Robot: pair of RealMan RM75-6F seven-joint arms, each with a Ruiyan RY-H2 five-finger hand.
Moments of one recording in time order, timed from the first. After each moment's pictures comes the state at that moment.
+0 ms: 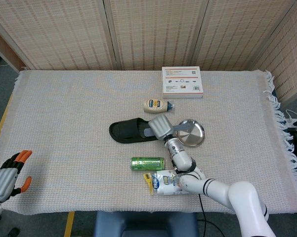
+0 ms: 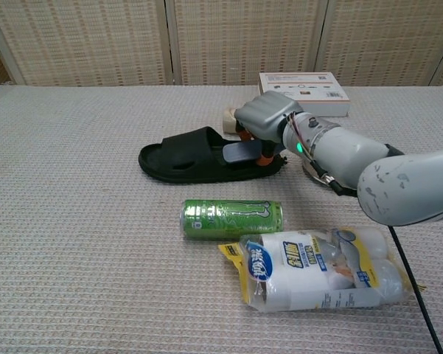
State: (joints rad) left arm -0.16 -1.04 0.00 -1.62 1.45 1.29 -0.08; right arm 1.04 -1.96 0.28 -0.81 -1.05 0.77 -0.71
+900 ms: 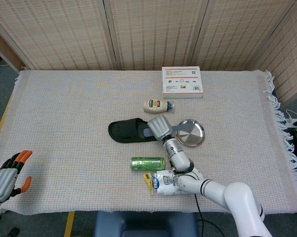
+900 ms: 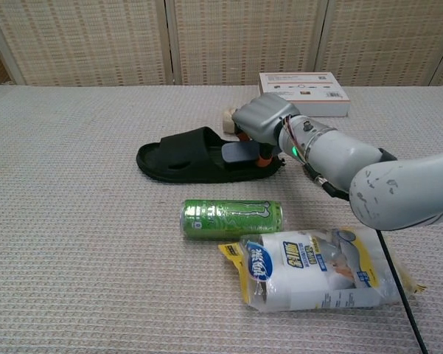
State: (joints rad) left arm -0.16 -1.04 0.01 -1.62 1.46 1.30 -0.09; right arm 1.06 -1.99 0.27 -0.77 -1.04 0.78 -0.73
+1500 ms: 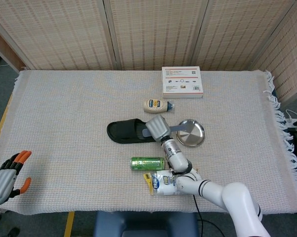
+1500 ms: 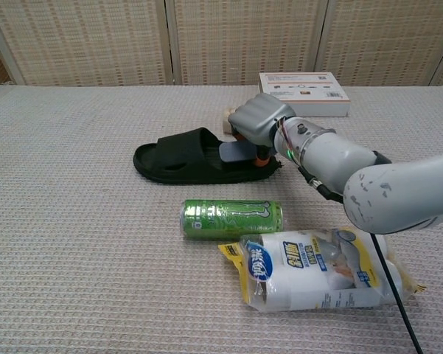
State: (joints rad) left arm -0.15 -1.03 0.02 -1.63 1.48 1.33 -0.10; right arm 1.06 -1.99 0.27 -0.78 -1.02 0.79 -0.80
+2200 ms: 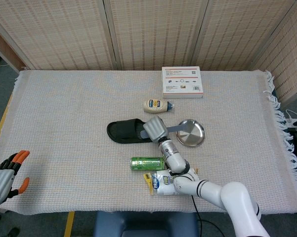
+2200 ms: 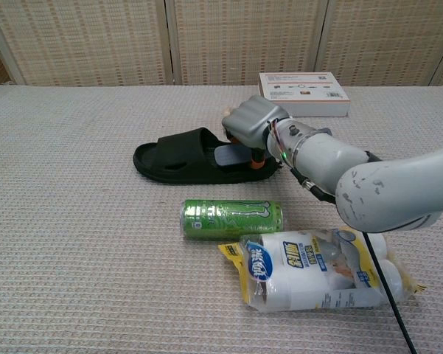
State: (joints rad) left arm -0.14 -1.02 0.02 -1.63 1.49 1.34 -0.11; right arm 1.08 -1.99 0.27 -0.80 -0.98 0.78 -0.86
